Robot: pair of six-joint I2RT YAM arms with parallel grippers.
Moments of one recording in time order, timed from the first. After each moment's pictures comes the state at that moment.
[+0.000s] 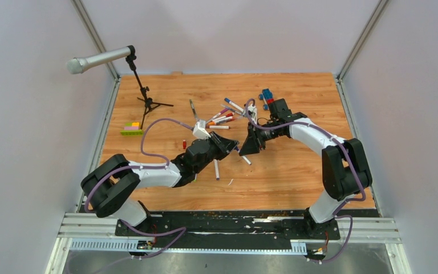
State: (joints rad) left arm -0.90 1.50 0.58 0.72 -0.23 -1.19; right arm 0.35 1.67 1.11 -0.54 -1.12 -0.36
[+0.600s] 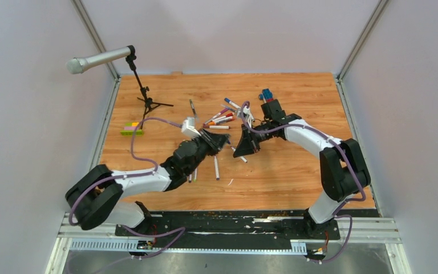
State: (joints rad) left arm -0.88 1.39 0.53 0.78 -0.27 -1.06; right arm 0.40 1.67 1.11 -0.48 -1.17 -0.35
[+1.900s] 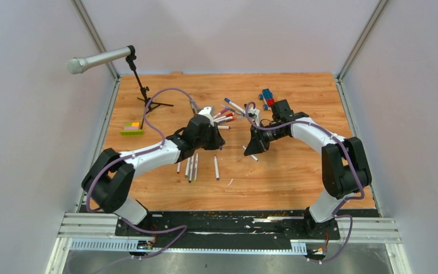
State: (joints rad) left arm -0.69 1.49 0.85 0.06 0.01 -0.66; right arm 0.32 1.68 1.11 -0.59 -1.00 -0.44
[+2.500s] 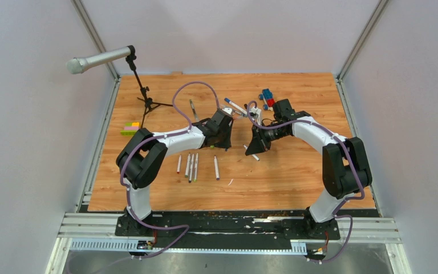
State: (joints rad) left arm -0.75 1.87 1.21 -0.21 -0.06 -0.52; right arm 0.30 1.68 1.12 -0.63 -1.00 -0.46
